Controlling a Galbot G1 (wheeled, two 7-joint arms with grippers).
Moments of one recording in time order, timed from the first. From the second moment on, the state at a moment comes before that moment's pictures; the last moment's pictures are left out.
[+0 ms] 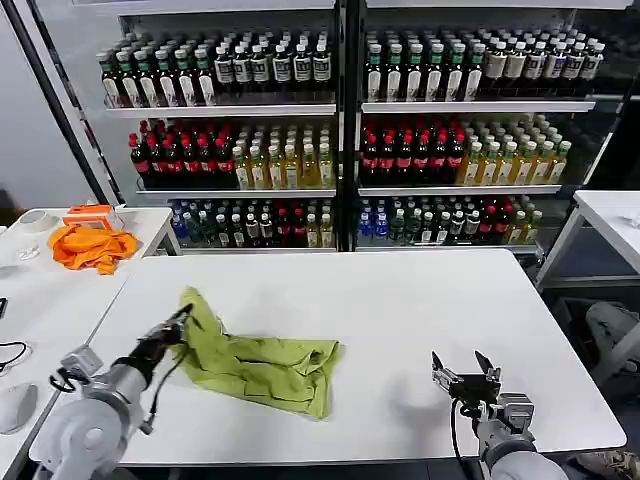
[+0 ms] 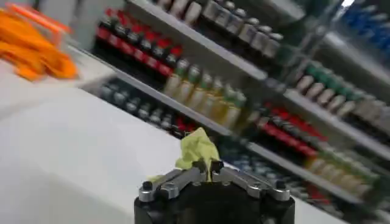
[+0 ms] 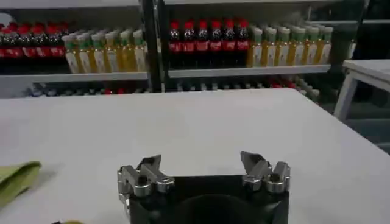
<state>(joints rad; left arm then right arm) 1.31 -1.04 -0.58 -2.08 -1.21 0.41 -0.25 -1.48 1.11 0.48 2.13 0.51 -0.44 0.31</state>
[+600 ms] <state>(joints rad) 1.29 -1.13 -0.26 -2.11 -1.09 0.40 -0.23 -1.47 1.09 0.47 2.12 0.51 -0.43 0.31</state>
